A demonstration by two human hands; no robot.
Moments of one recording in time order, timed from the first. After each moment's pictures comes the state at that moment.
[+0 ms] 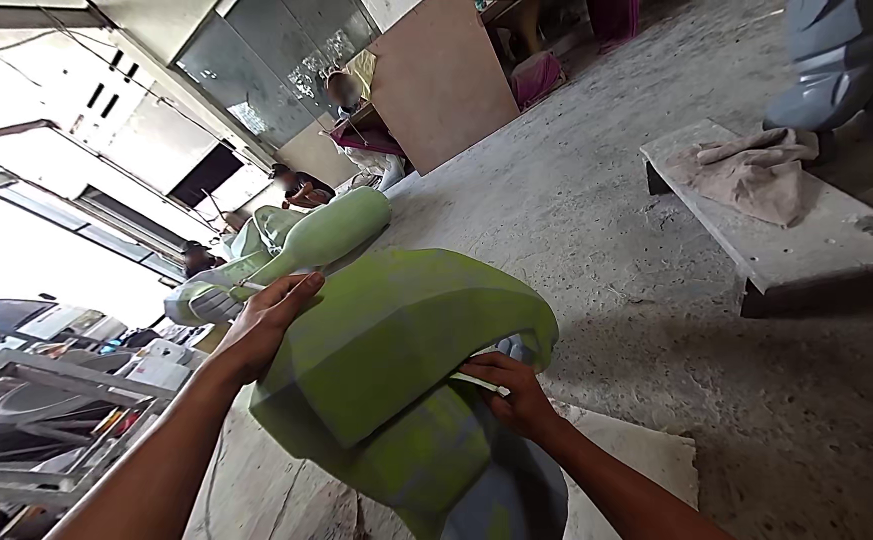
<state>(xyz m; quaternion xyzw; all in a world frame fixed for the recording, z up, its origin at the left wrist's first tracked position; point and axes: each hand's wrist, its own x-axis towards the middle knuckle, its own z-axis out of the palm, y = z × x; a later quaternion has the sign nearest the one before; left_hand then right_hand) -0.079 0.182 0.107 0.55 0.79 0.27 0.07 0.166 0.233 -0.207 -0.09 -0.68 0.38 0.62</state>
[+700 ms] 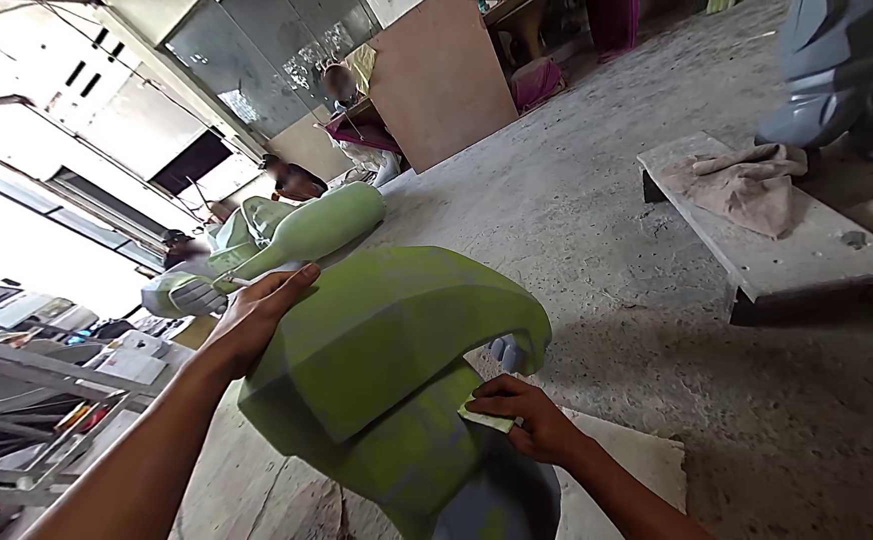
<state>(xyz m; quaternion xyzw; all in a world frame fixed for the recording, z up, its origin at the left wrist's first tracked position) -0.082 0.181 0.106 0.50 0.81 0.29 0.08 0.208 0.219 -0.224 -0.02 -0.75 0.42 0.51</state>
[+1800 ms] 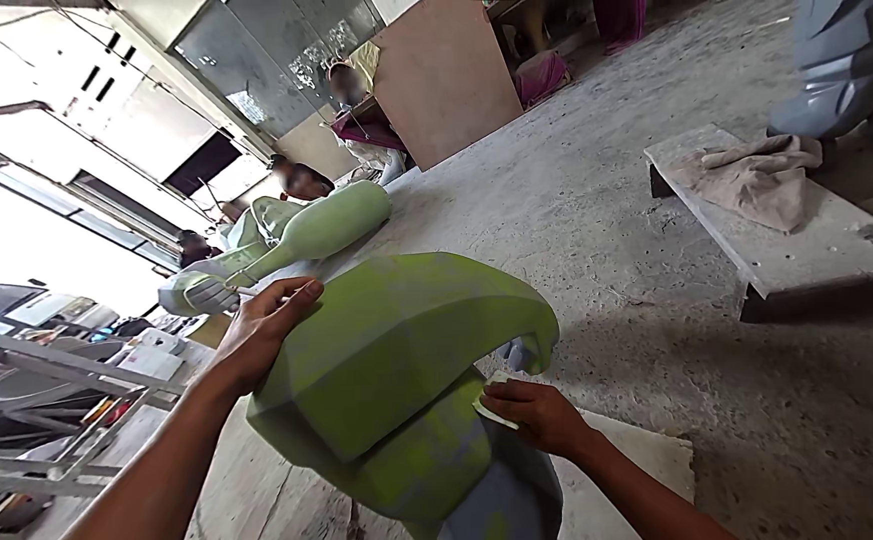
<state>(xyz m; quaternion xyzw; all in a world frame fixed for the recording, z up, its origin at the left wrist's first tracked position) -0.091 0.164 0.096 0.55 0.77 0.31 0.08 0.204 0.226 -0.253 -0.08 -0.82 0.25 0.51</state>
